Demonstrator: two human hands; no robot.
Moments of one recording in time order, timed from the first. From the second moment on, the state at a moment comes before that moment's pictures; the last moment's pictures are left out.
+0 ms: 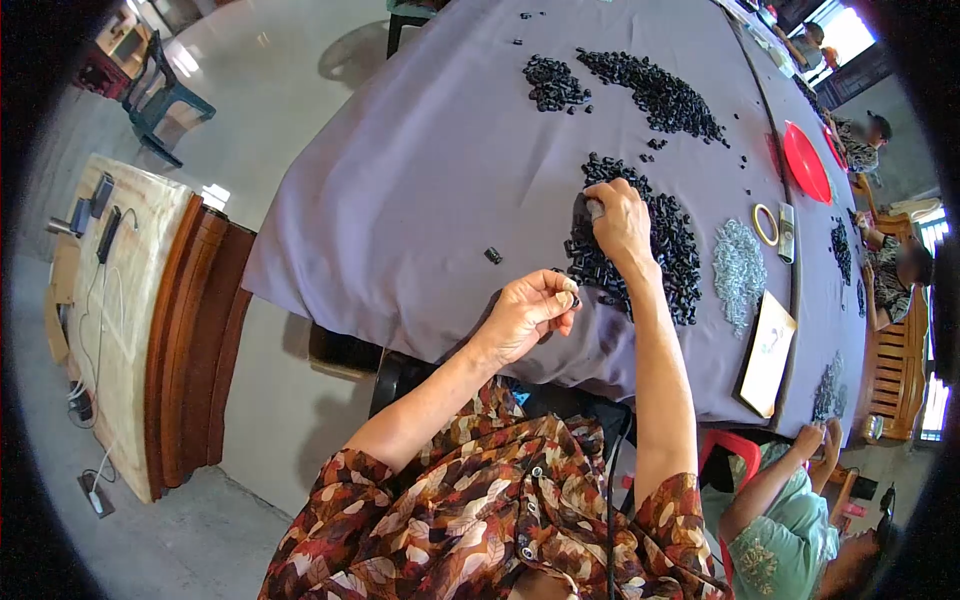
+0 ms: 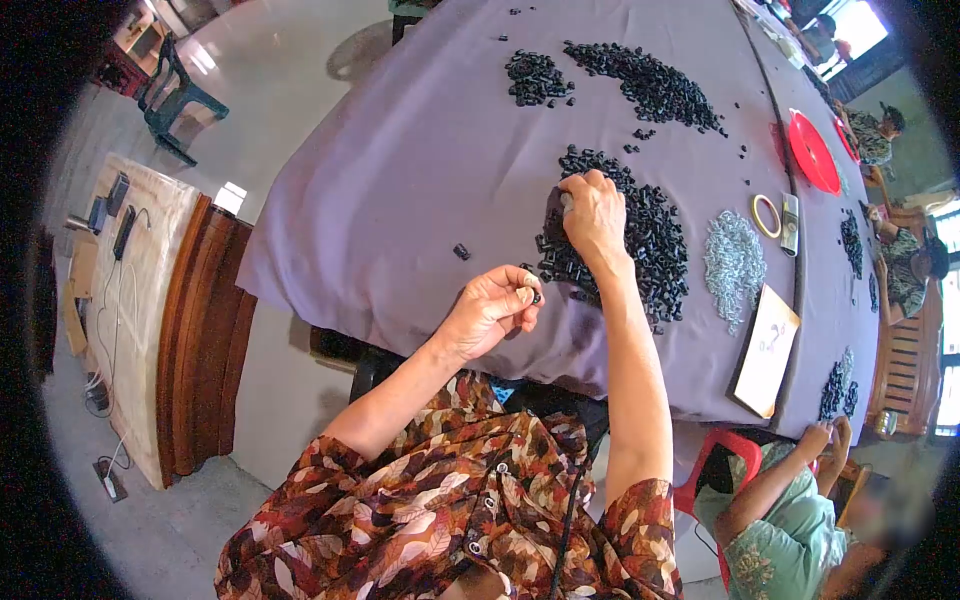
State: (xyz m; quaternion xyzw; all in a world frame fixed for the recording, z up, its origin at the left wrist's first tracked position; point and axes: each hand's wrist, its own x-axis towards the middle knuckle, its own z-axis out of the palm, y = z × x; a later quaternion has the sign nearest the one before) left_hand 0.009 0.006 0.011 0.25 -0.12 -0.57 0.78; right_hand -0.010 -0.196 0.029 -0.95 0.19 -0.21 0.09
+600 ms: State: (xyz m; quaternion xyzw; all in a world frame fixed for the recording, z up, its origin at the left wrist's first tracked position) left_hand 0.009 0.006 0.008 0.25 -0.14 -0.57 0.77; right_hand -0.064 -0.205 0.044 -0.93 0.23 -0.29 0.05
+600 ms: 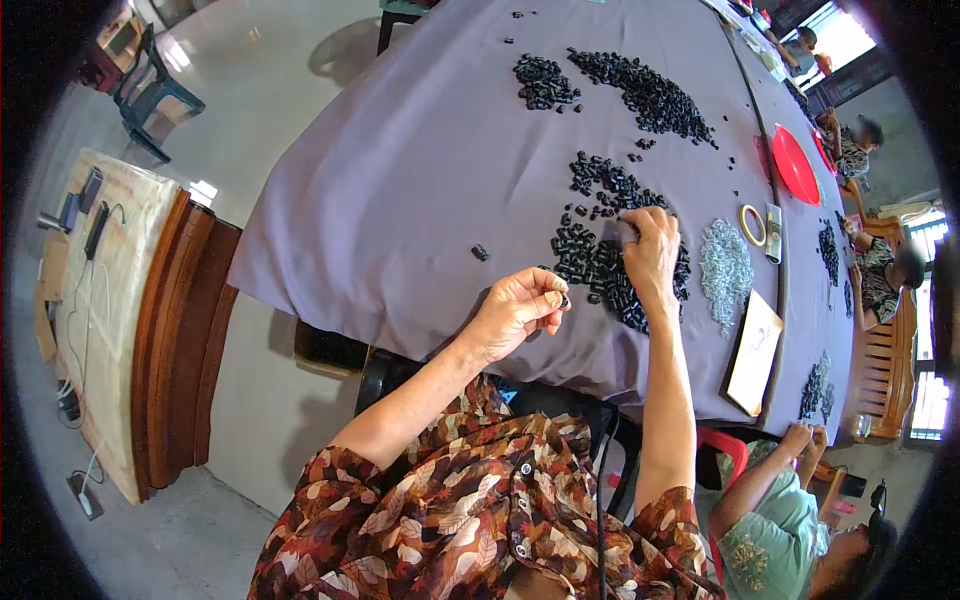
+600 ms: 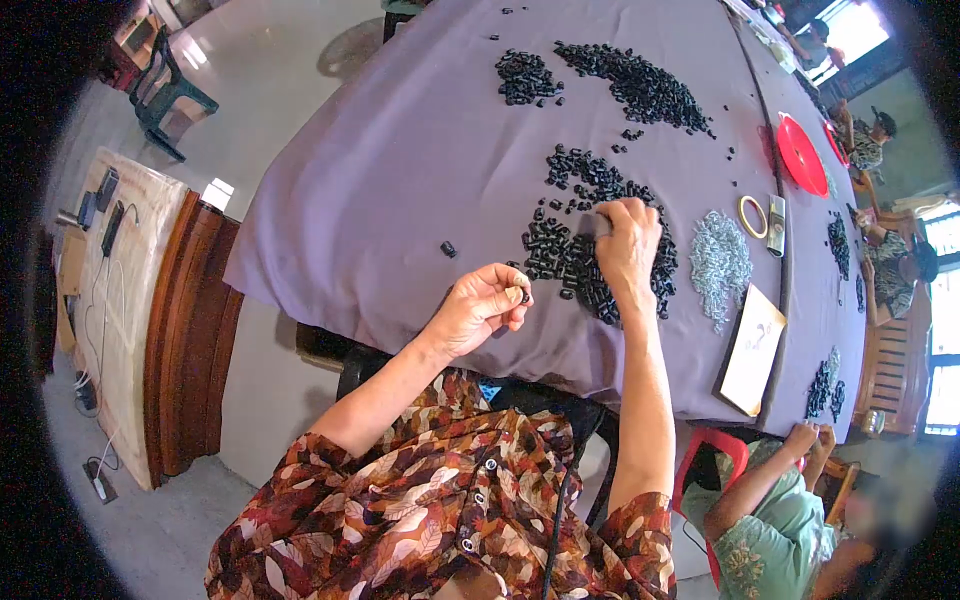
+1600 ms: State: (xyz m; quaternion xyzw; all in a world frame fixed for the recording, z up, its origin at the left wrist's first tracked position) left_hand 0.004 0.006 0.007 0.29 -0.15 -0.57 0.75; right_hand -0.129 -0.135 0.056 -0.73 0.28 -0.27 0.56
